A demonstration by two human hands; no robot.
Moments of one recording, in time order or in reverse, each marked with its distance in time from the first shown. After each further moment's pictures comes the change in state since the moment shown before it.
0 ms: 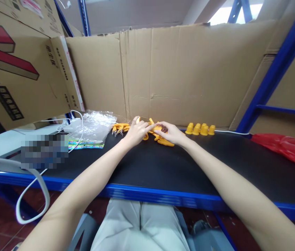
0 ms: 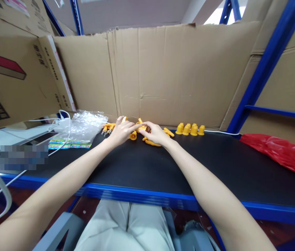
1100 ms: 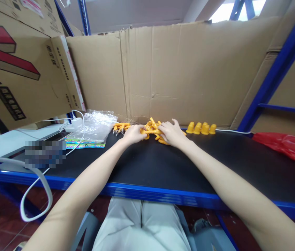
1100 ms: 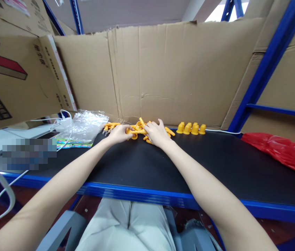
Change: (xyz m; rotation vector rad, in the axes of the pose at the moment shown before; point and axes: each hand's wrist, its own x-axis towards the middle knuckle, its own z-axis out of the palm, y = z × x) left_hand -0.005 -0.005 0.000 -0.495 -0.287 -0.625; right_hand -0.007 -0.006 0.000 -0.900 -0.074 -0.261
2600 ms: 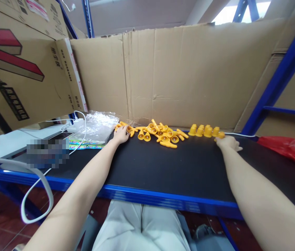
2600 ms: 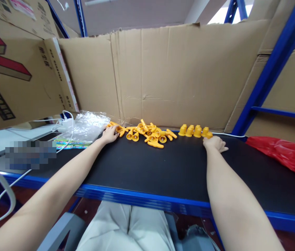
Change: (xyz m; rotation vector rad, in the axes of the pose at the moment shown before) left_hand 0.018 -0.106 0.014 0.339 -0.061 -0.230; right_hand -0.111 0.169 0.066 0.231 -0.078 1.608
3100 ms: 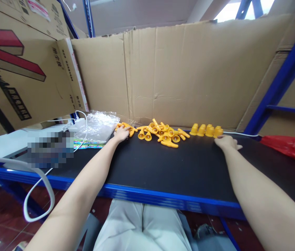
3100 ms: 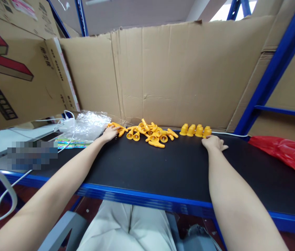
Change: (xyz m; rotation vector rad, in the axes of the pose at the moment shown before) left_hand 0.014 -0.010 0.004 -0.070 -0.042 -0.080; right_hand 0.002 0.000 0.002 0.025 -0.061 -0.137
